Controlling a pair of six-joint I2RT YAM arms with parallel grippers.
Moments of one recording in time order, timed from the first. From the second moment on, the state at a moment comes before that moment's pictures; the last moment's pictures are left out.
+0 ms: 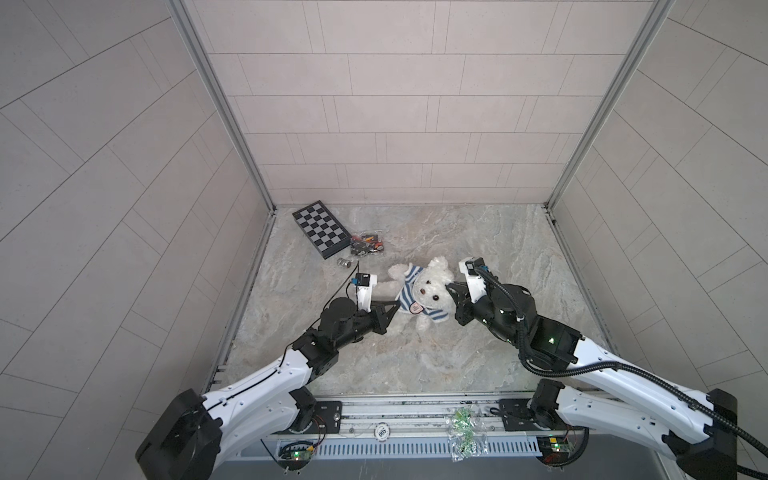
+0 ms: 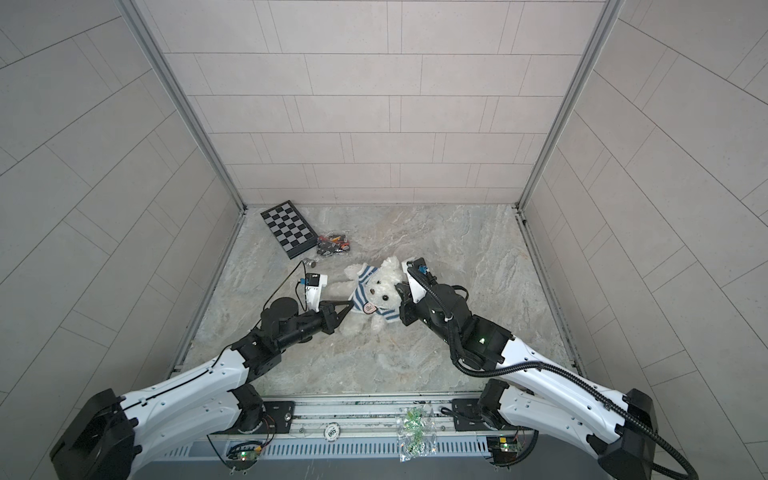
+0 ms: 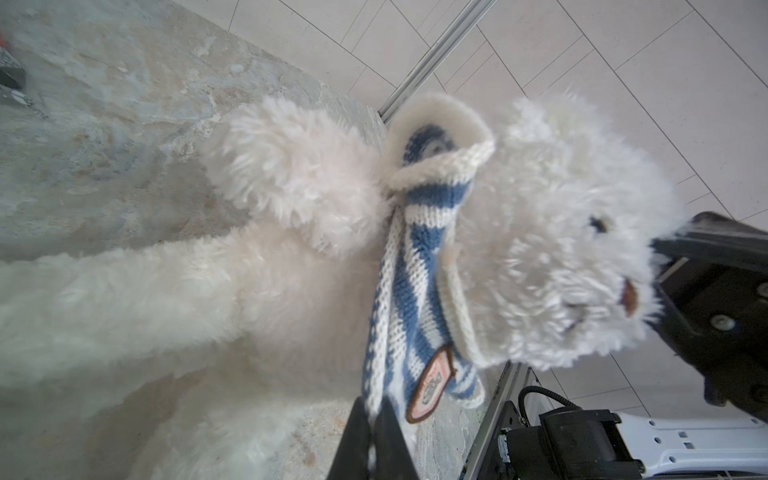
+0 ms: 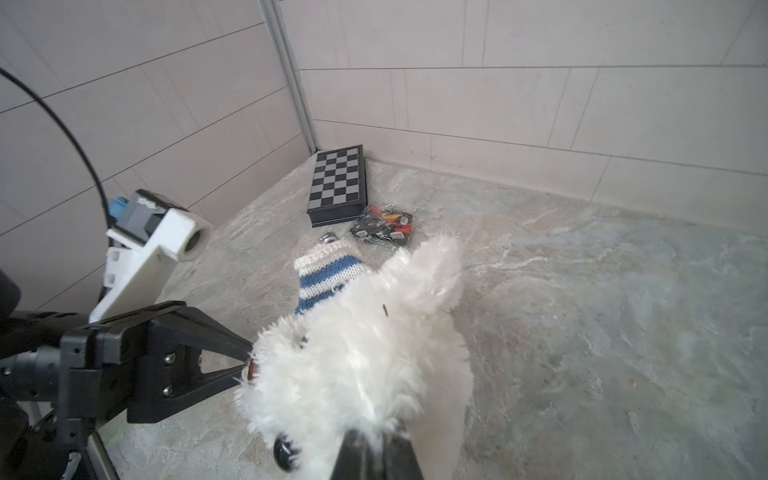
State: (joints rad) left arm -0.69 0.96 0.36 0.33 0.21 -0.69; right arm 0.86 0.87 0.71 -0.16 0.27 0.31
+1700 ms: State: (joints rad) left arm -0.91 1.40 0.52 0.35 0.06 -0.63; right arm 0.49 0.94 0.49 -0.10 0.04 0.52
